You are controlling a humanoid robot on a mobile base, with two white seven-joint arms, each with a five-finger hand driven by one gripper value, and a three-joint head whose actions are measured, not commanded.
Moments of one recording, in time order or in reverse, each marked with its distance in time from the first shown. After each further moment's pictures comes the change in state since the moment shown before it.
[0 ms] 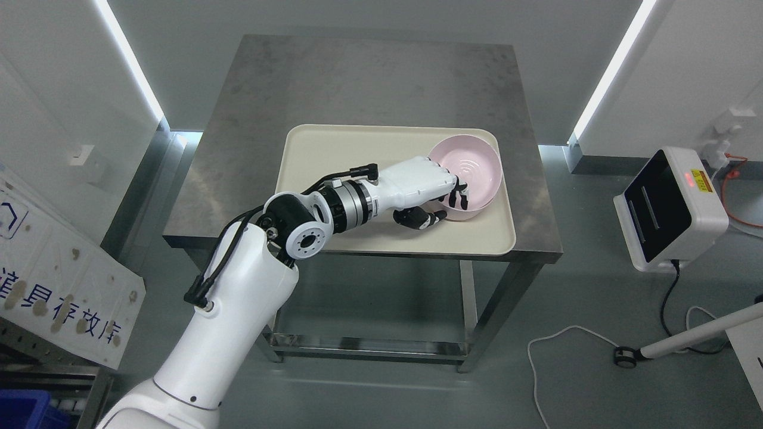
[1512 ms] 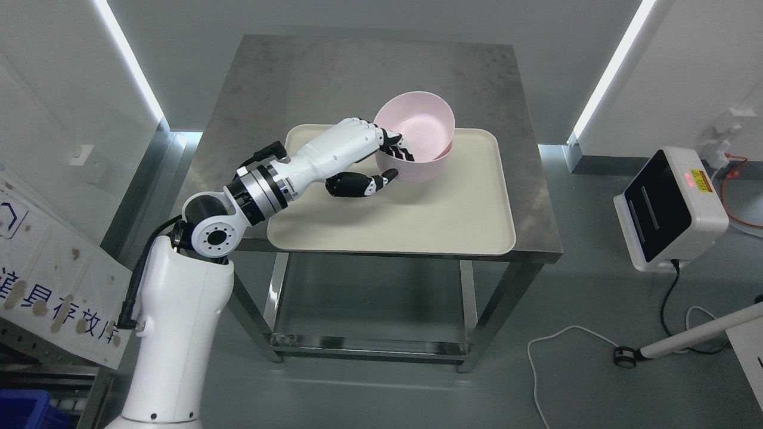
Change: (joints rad) left arm 0.118 0.000 0.409 -0.106 0.198 -0.209 -0.074; right arm 0.000 0.000 0.000 0.000 -0.021 -0.001 0.000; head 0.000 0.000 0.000
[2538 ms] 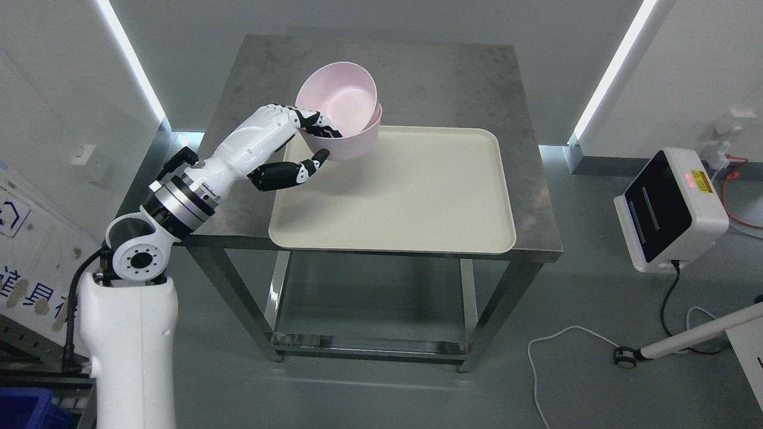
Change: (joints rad) left arm 0.092 0.000 0.225 -0.146 0.067 -0.006 -0.055; right arm 0.000 0.000 0.000 0.000 0.000 -0.005 0.000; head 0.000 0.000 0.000
